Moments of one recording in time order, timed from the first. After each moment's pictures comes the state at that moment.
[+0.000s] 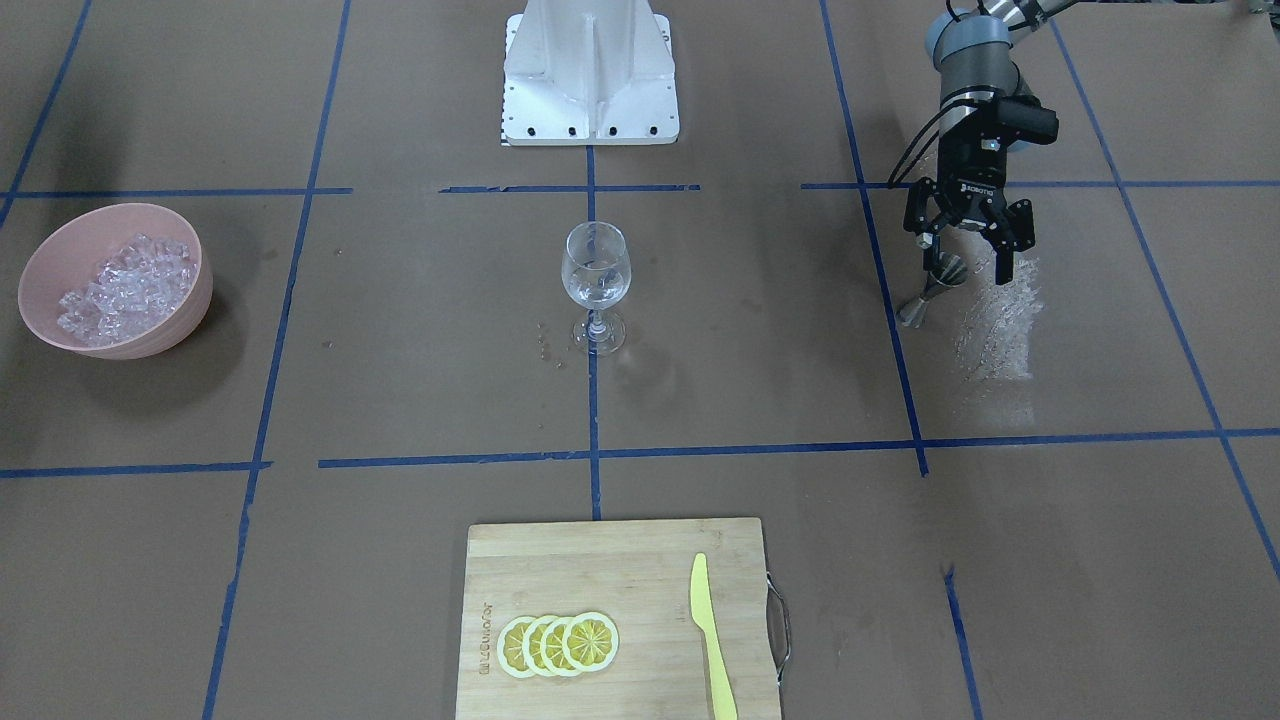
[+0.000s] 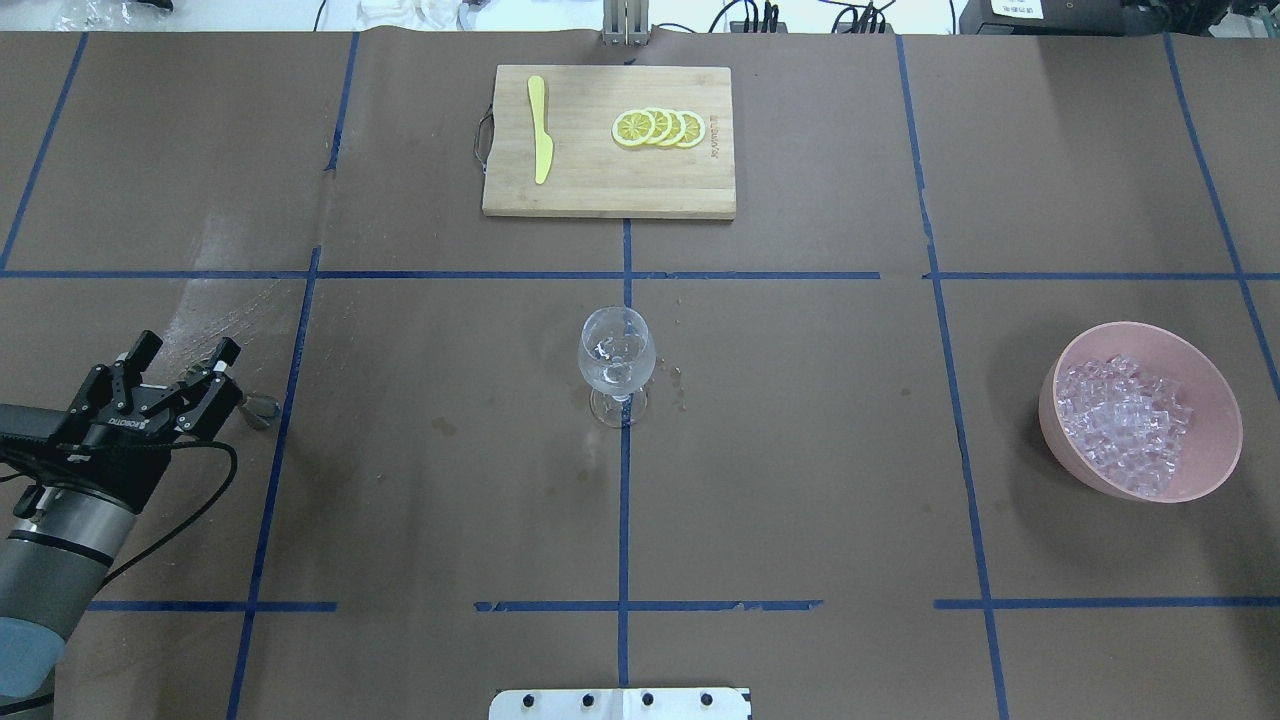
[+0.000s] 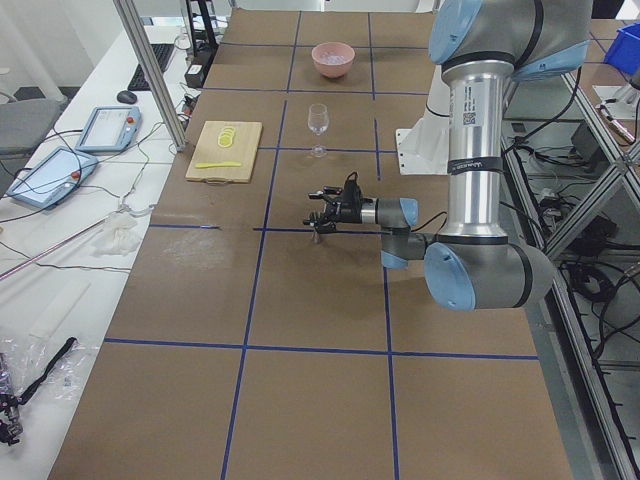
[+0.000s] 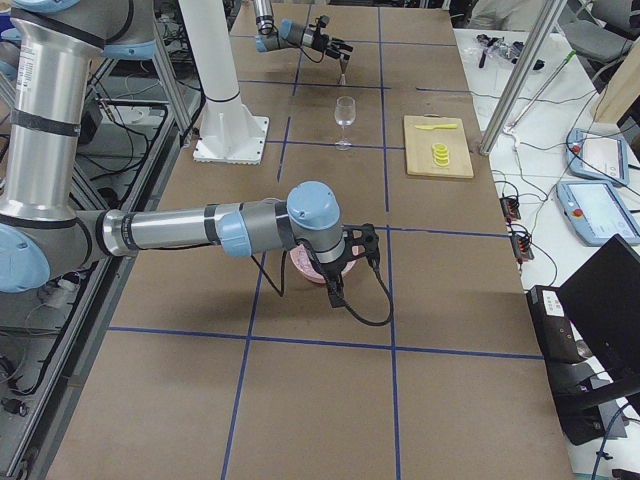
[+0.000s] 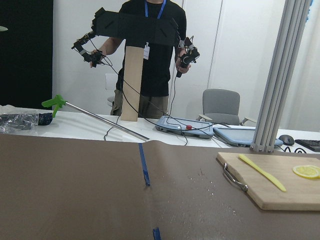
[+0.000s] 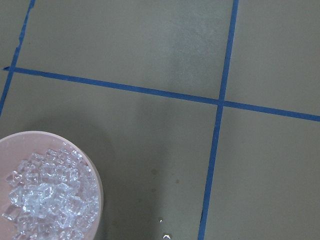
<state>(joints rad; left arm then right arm) -0.21 -1.48 -1.63 -3.17 -0.46 -0.93 1.57 -1.81 1.95 -1.45 2.39 0.03</state>
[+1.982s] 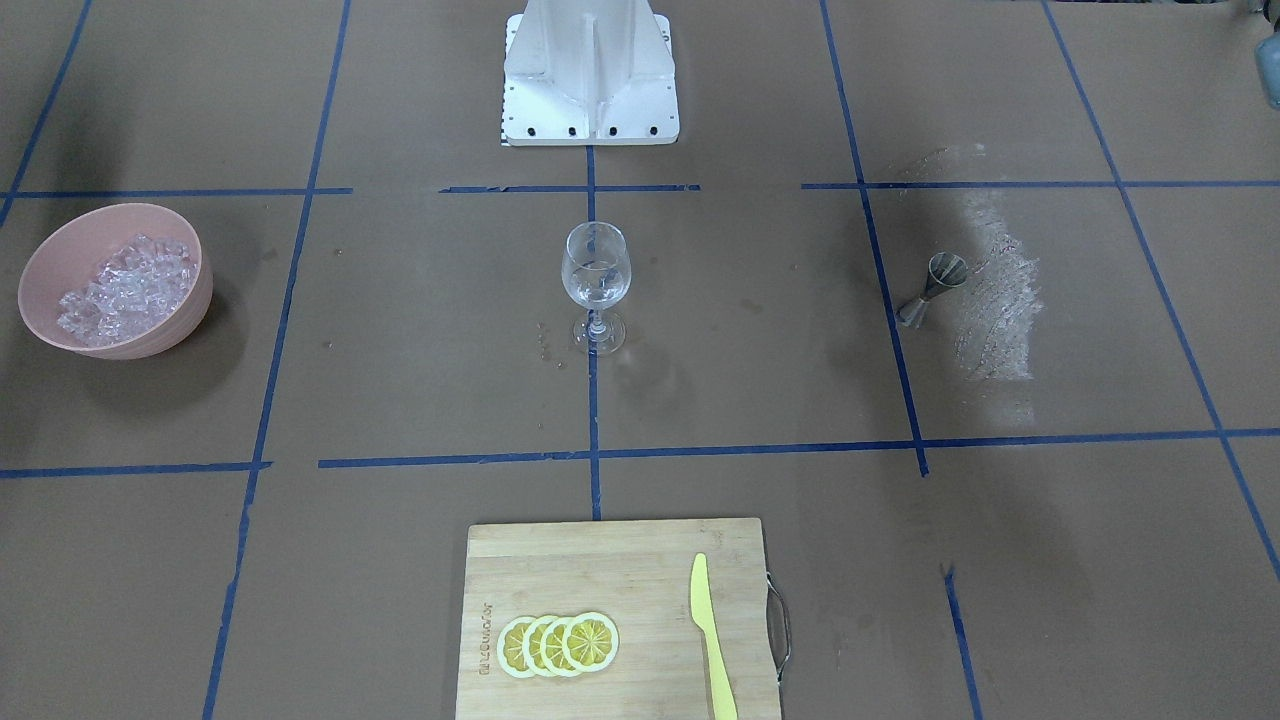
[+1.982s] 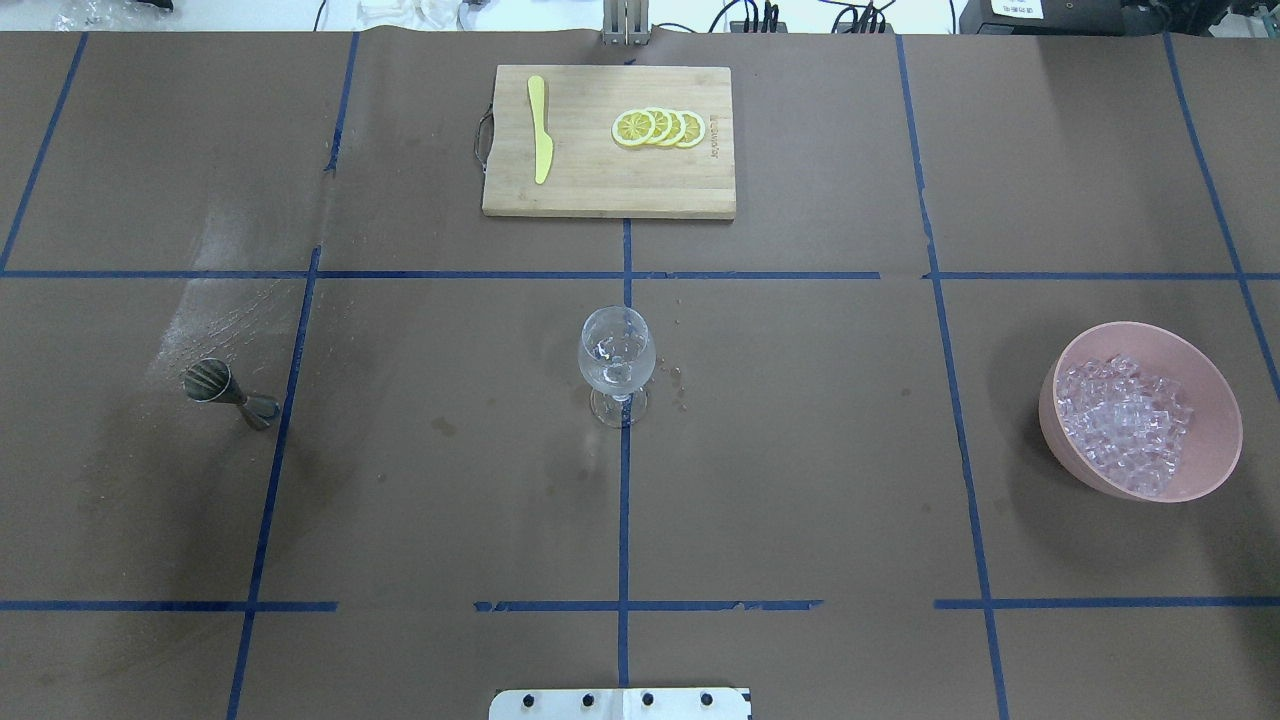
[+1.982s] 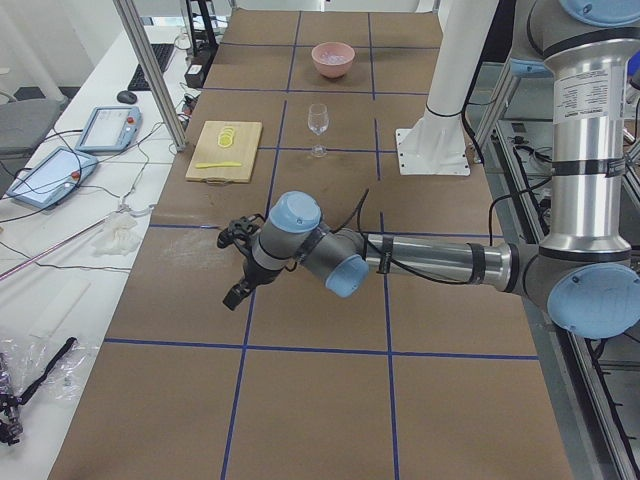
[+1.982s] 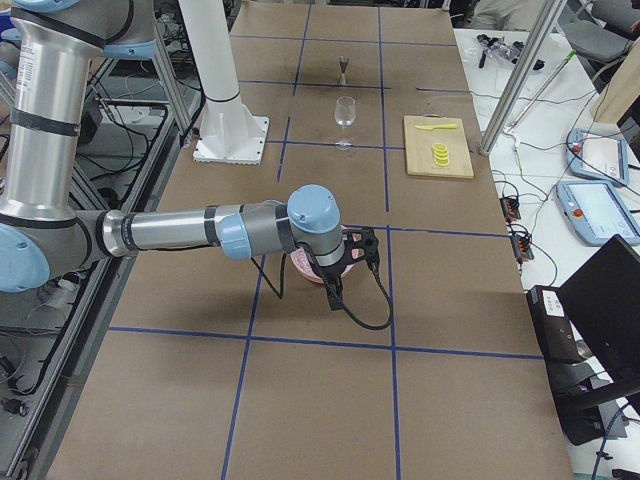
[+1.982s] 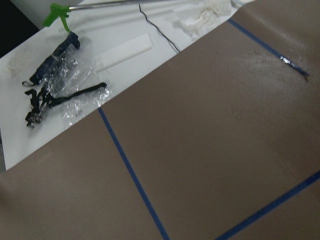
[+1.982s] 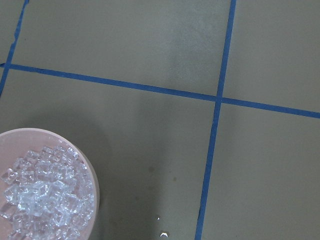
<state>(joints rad) -1.46 -1.48 -1.71 -2.04 -2.13 0.07 1.57 -1.81 1.94 -1.45 2.39 0.02</state>
